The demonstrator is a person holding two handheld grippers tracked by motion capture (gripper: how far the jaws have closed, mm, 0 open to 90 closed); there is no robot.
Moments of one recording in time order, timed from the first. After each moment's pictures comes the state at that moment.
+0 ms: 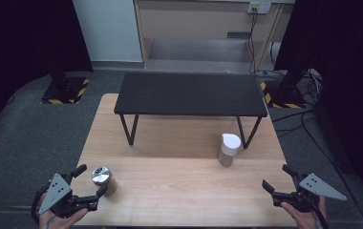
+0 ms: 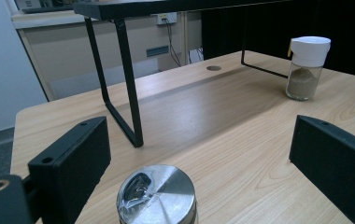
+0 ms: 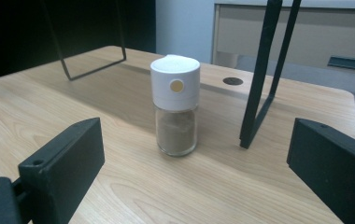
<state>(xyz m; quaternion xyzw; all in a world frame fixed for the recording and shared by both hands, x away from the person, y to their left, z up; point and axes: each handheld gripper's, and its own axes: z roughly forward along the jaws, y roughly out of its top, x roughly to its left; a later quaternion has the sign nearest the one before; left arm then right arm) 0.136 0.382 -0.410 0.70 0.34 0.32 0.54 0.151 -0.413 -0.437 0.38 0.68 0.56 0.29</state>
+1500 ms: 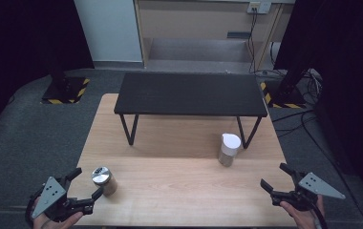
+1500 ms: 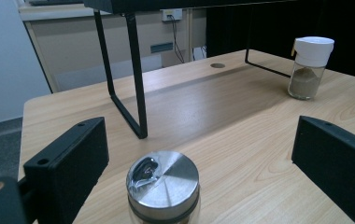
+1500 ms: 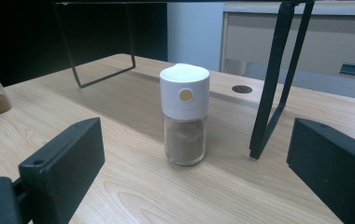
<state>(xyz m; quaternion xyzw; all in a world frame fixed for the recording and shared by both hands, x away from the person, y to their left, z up) 0.125 0.390 -0.406 0.70 0.36 0.31 0.54 0.158 -0.416 -0.442 0.36 0.68 0.57 0.28</state>
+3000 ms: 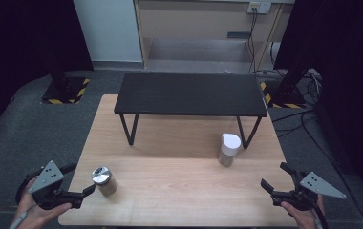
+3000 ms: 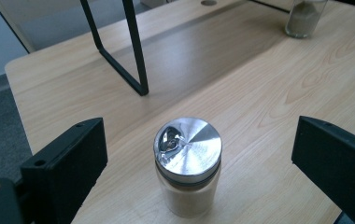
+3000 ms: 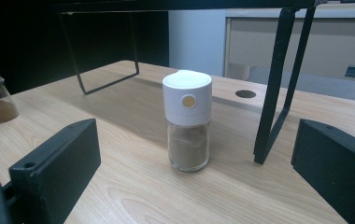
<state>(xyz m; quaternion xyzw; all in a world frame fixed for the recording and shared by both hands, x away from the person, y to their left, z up) 0.172 0.405 -0.336 0.80 0.35 0.24 0.43 0.159 -0.419 -0.445 0.36 0.67 0.59 0.28</state>
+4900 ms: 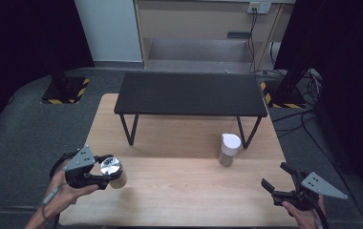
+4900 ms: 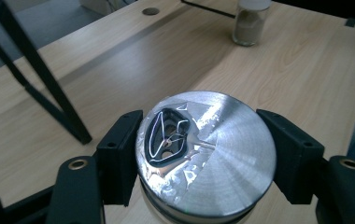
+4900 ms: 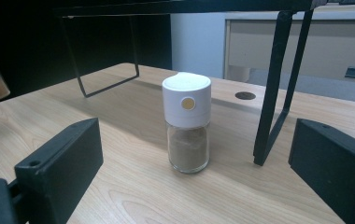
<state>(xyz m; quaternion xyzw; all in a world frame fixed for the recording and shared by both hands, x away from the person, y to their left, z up) 0.240 0.366 -0.317 0.84 0.26 0.17 0.45 0.158 -0.420 -0.446 0.36 0.66 0.59 0.28</state>
